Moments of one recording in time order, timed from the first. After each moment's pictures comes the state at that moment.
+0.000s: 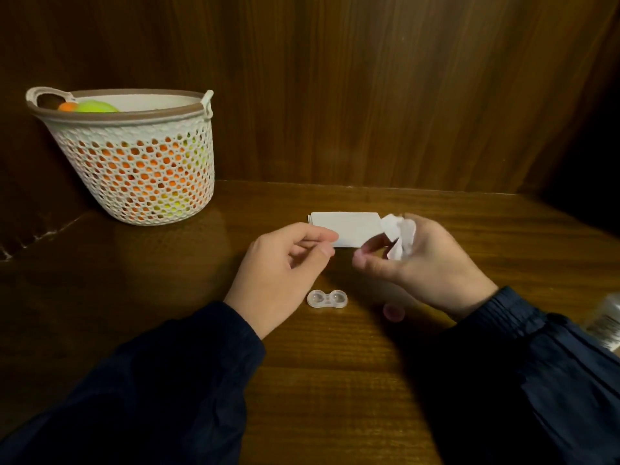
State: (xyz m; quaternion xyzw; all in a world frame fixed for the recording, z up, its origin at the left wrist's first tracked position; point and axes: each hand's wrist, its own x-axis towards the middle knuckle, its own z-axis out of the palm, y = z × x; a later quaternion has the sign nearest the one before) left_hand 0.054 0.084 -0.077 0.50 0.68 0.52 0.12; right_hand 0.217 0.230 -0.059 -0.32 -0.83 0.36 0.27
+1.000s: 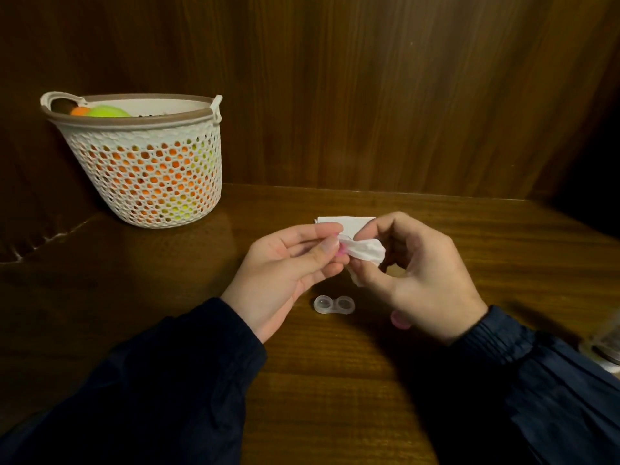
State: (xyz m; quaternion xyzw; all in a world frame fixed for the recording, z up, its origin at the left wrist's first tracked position) left_hand 0.047 0.086 -0.075 0.32 0.43 0.71 0.45; right_hand 0.210 0.202 -0.064 -0.17 -0.84 0.34 0.39
